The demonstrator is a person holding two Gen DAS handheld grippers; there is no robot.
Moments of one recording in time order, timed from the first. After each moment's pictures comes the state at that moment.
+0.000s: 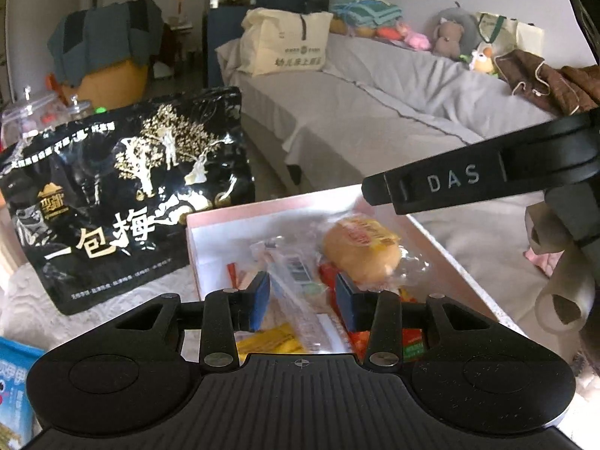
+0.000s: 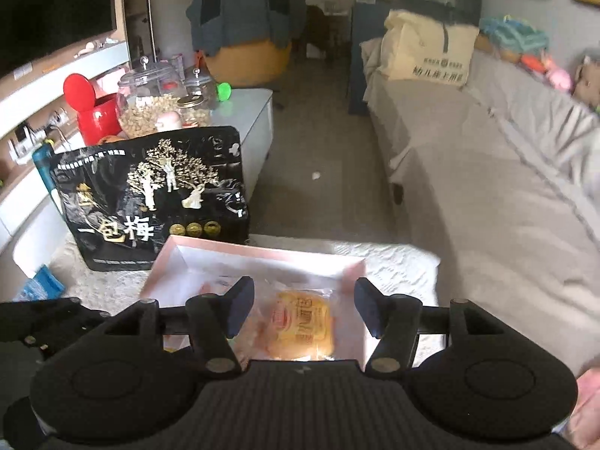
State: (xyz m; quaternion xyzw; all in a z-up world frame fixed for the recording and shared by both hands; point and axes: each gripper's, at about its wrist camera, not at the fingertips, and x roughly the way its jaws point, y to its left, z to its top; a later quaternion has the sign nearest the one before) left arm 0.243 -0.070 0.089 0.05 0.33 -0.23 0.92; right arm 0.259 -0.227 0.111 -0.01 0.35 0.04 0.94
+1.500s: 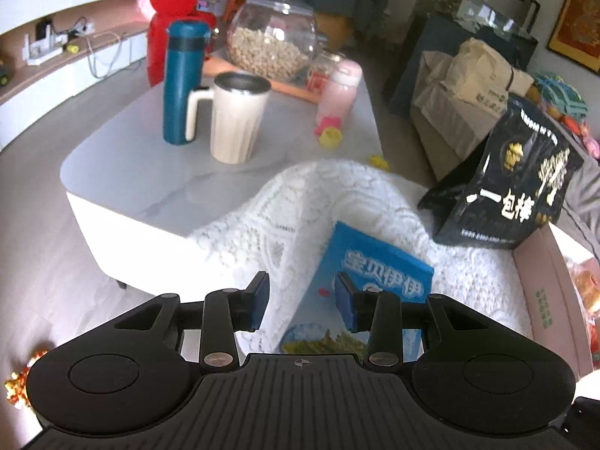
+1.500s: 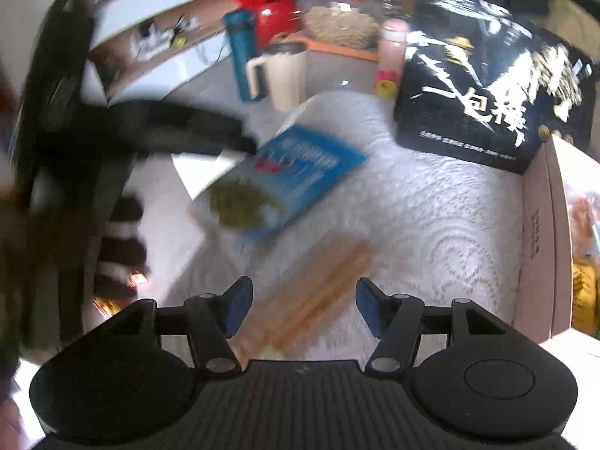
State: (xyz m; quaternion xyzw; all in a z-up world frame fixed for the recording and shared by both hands) left arm 0.245 0.241 0.044 -0.14 0.39 0.00 0.91; right arm 0.168 0.055 0.041 -0.09 0.42 0.23 0.87
